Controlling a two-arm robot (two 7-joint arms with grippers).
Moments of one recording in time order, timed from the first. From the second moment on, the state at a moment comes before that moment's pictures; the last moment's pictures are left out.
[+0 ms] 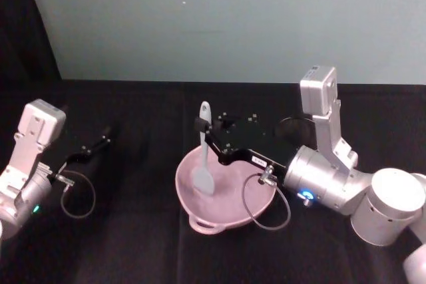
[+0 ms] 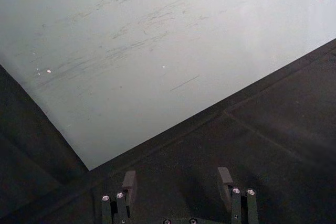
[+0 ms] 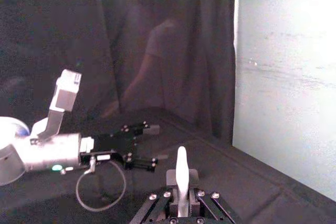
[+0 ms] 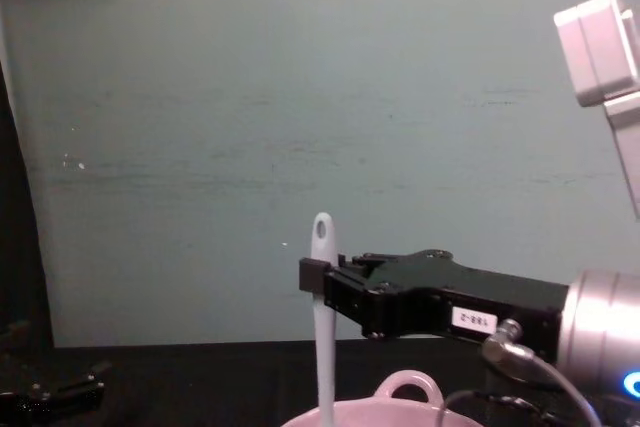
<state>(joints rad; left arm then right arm) -0.20 0.60 0.45 -1.41 -0.25 -0.12 0.03 0.31 0.37 -0.51 -1.51 0.44 -0.01 0.54</state>
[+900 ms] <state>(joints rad) -0.20 0.60 0.45 -1.41 -0.25 -0.12 0.03 0.31 0.39 -0.43 -1.46 0.46 -0.03 0.49</state>
